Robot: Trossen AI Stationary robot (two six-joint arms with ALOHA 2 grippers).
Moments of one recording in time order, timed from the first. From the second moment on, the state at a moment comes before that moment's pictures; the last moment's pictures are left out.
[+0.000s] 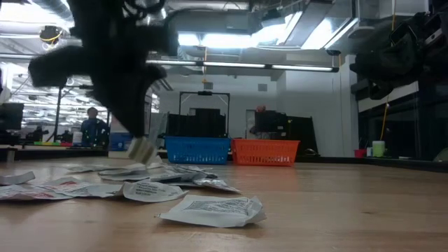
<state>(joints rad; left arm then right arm) -0.34 1.67 1.03 -0.66 -0.33 -0.16 -0.13 0.02 0.01 0.02 -0.07 0.18</state>
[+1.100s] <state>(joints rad) -0.13 1.56 1.04 -0.31 -0.29 -0.26 -0.13 0.02 0.01 0.02 -0.07 0.18</state>
